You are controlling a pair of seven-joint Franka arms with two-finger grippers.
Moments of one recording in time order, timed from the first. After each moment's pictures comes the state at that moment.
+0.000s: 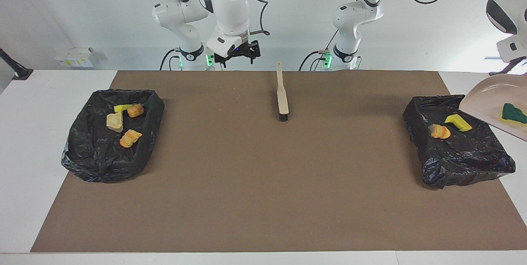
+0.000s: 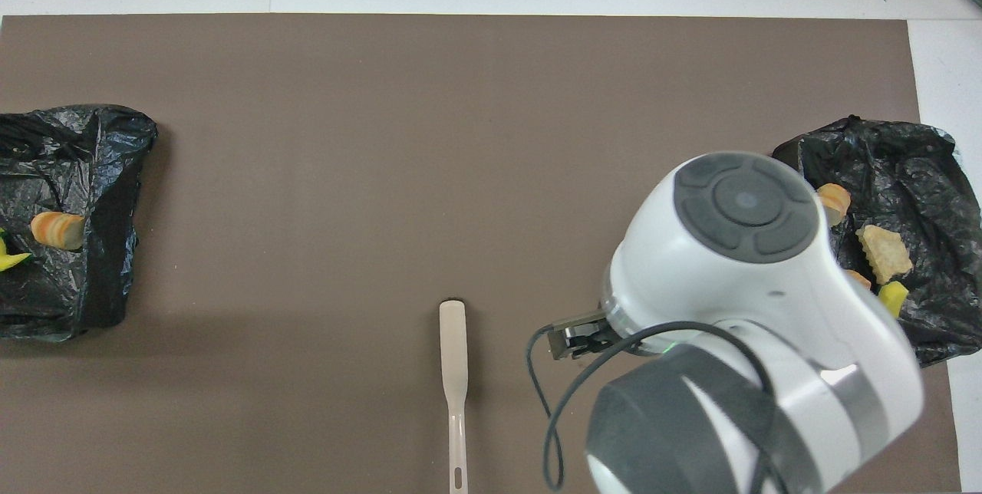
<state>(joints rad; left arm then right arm) 0.29 0.09 -0.01 -1.61 0.91 1.67 1.11 0.32 -0.02 0.14 -1.72 0.09 1.45 0.27</state>
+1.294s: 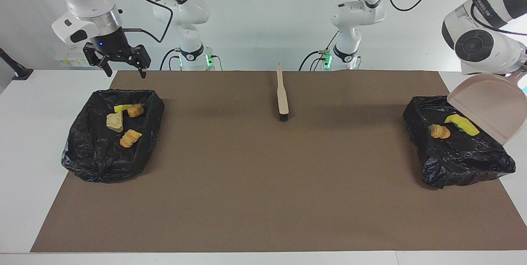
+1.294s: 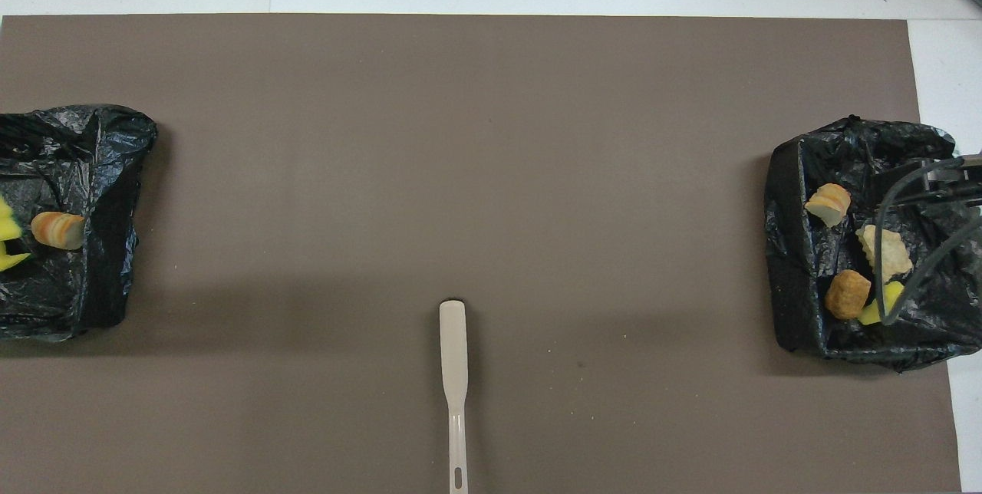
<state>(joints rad) 0.08 0.10 -0.01 -1.68 1.13 1.54 1.13 -0.09 0.00 0.06 -1.51 -0.05 1.51 -0.01</state>
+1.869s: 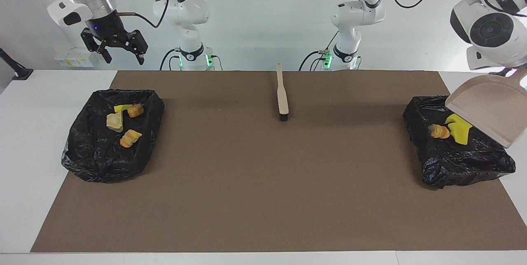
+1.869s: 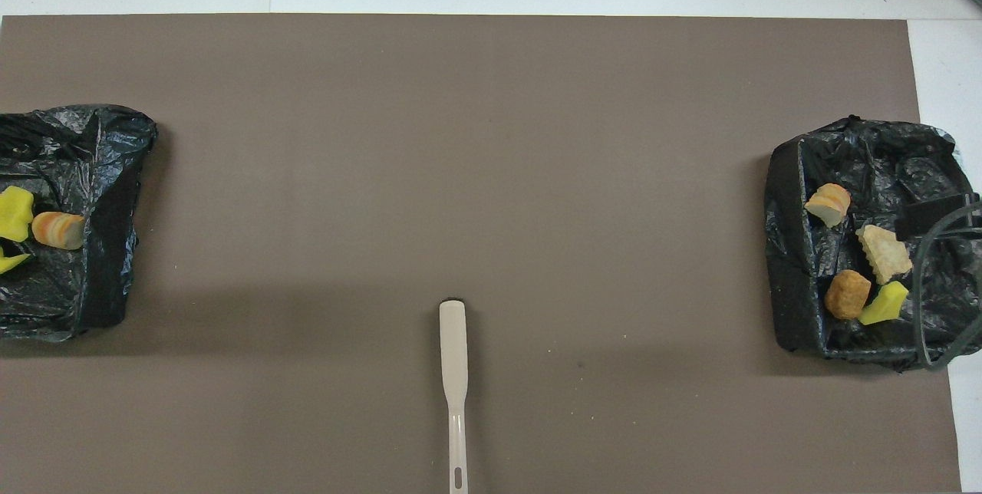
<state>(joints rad) 0.08 0.10 0.01 -1.56 0.91 1.54 1.12 -0.09 -0.09 0.05 -1.59 -0.02 1.47 -0.01</state>
